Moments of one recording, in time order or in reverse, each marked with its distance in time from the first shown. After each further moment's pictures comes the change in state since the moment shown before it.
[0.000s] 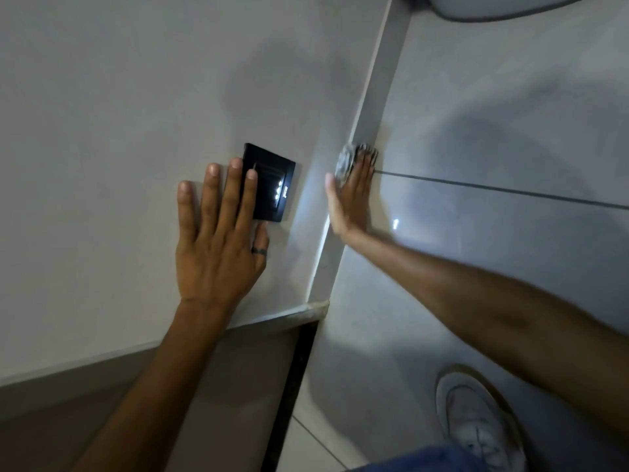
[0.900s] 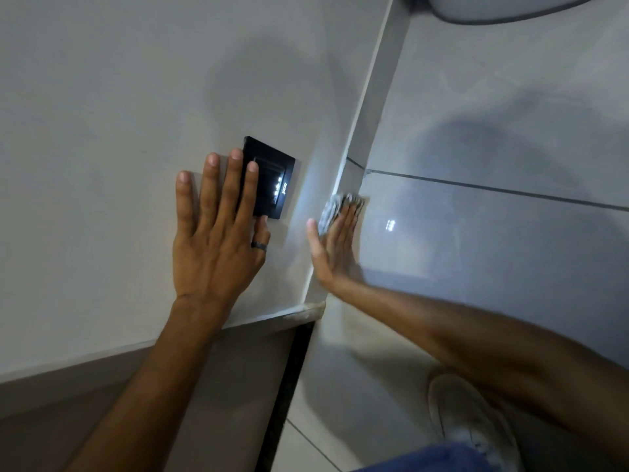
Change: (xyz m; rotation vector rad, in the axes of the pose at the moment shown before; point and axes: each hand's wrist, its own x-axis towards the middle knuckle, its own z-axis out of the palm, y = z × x) left_hand 0.001 0.002 -0.001 -0.021 -0.009 0.011; right_hand -0.084 0.012 0.025 0.113 -0.140 0.142
